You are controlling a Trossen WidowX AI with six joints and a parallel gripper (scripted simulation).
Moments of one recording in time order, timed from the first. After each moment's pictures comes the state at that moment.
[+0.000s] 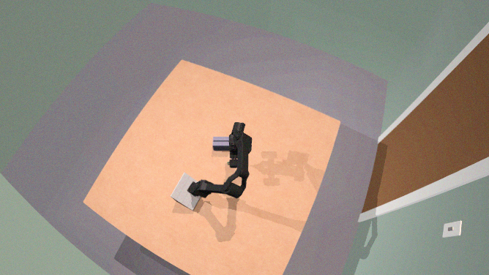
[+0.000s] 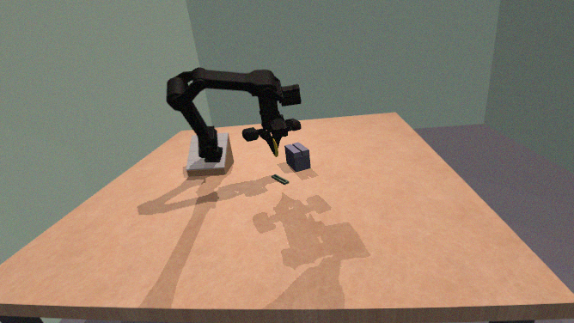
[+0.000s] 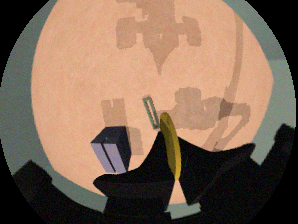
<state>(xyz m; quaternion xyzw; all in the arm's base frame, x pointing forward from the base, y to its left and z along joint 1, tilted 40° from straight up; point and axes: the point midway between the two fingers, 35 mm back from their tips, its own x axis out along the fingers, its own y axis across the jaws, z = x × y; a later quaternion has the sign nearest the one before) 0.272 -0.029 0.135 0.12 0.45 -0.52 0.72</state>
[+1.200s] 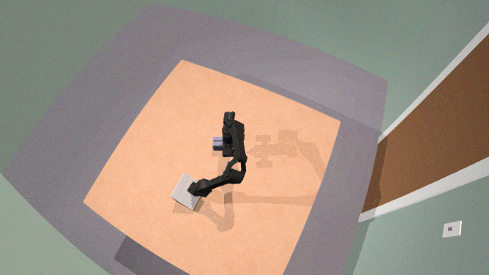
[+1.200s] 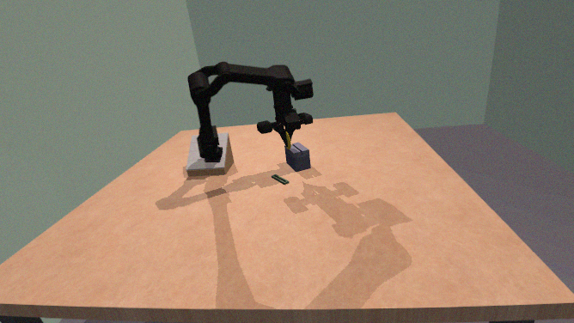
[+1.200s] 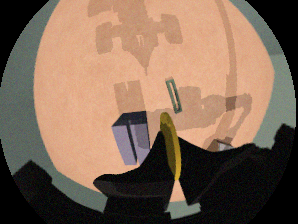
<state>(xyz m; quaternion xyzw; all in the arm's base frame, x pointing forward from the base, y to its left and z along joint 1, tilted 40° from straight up) 0.306 0.021 0.099 0.13 0.44 -0.53 0.71</state>
